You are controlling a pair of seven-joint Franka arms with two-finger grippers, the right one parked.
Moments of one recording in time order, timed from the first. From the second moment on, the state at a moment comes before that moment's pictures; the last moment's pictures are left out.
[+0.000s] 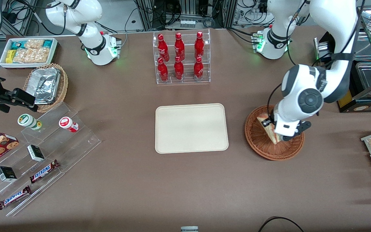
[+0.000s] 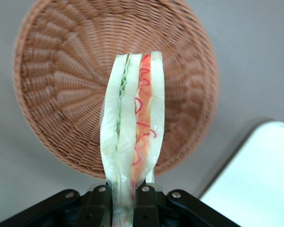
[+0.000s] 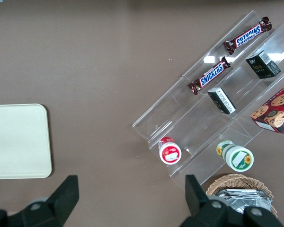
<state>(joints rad) -0.19 0.25 -0.13 -1.95 0.01 2.00 -0.80</state>
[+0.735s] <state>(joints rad) -0.48 0.46 -0.14 -1.70 0.01 2.01 -0.81</state>
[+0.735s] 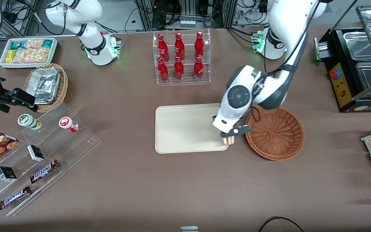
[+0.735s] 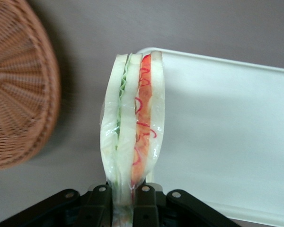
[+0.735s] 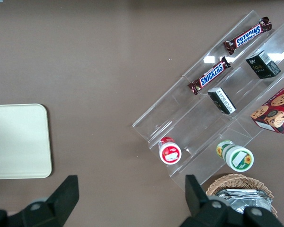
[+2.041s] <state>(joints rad) -0.62 0.70 -0.19 -1.49 -0.03 2.12 -0.95</state>
